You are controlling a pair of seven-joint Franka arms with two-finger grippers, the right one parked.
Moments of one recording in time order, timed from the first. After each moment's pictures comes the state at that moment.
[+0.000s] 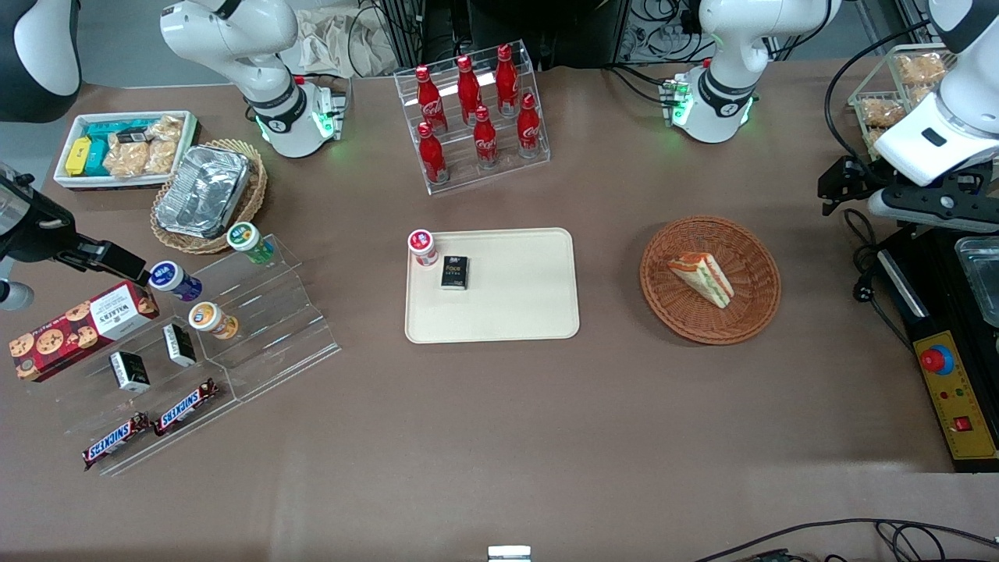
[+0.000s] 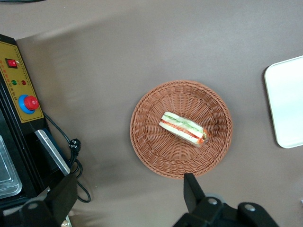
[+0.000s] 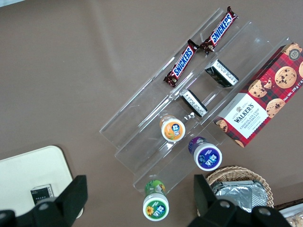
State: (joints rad) arm 0.02 -0.15 -0.10 -1.80 0.04 1.67 0.18
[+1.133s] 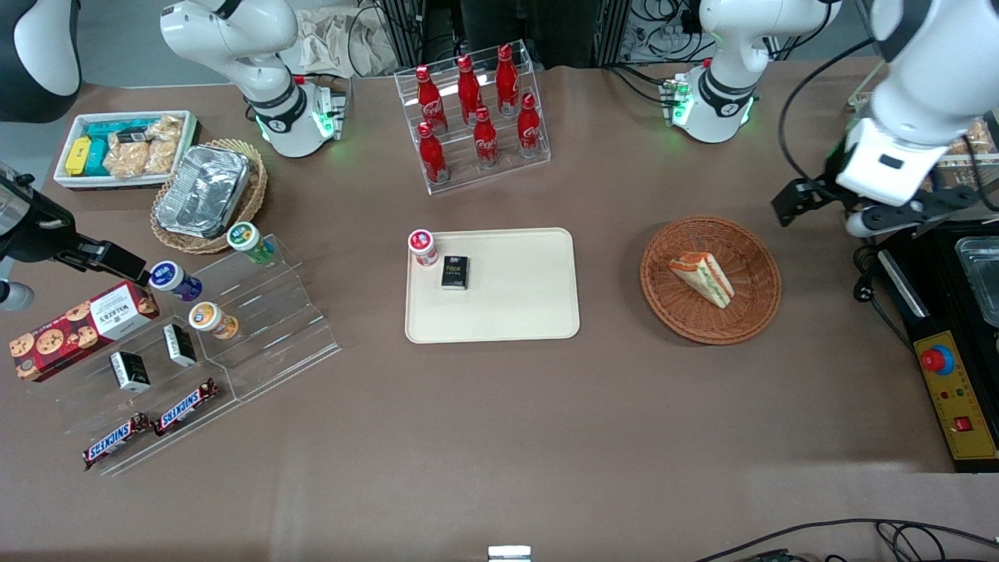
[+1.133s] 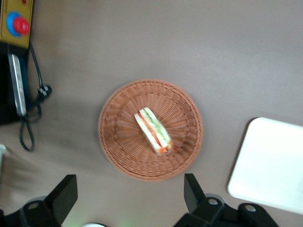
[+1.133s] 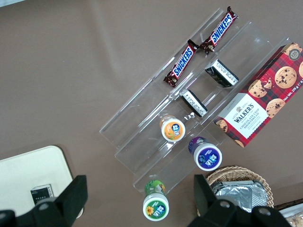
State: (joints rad) arm -0.01 -0.15 -0.20 -1.84 0.03 1.67 -0.51
